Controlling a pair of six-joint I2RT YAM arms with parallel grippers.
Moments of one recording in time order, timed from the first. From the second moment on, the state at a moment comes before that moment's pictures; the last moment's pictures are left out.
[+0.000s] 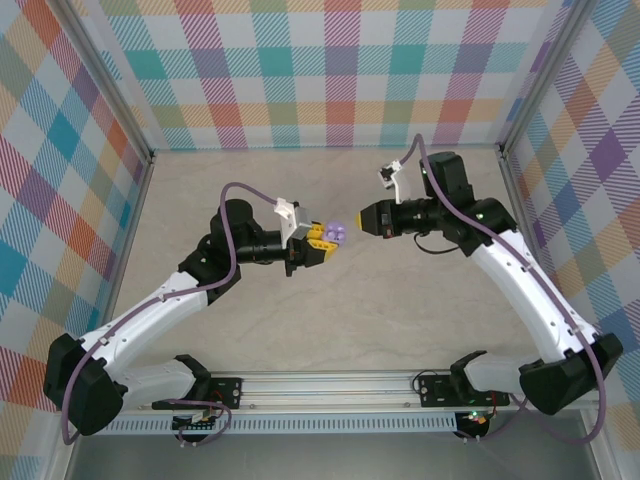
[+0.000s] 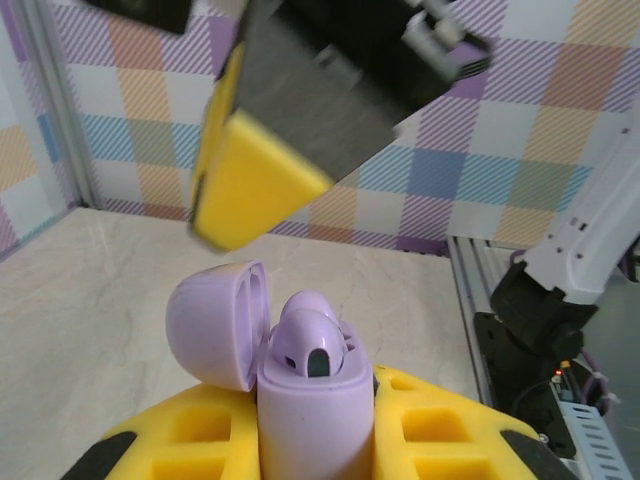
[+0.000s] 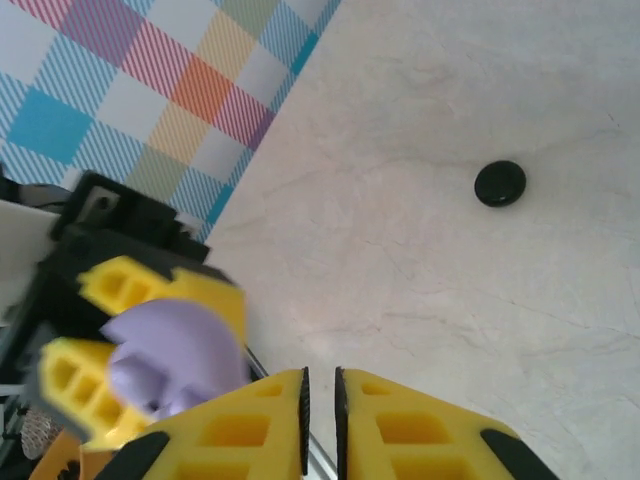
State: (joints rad) left arm -0.64 1.15 0.90 0.10 0.78 0.07; right arm 0.48 1.27 1.39 -0.80 -0.65 0.36
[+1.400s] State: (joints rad) left arm -0.62 1.67 1.25 -0.26 0.38 -0.37; right arm 0.47 1.20 1.27 -0.83 -0.20 0.36
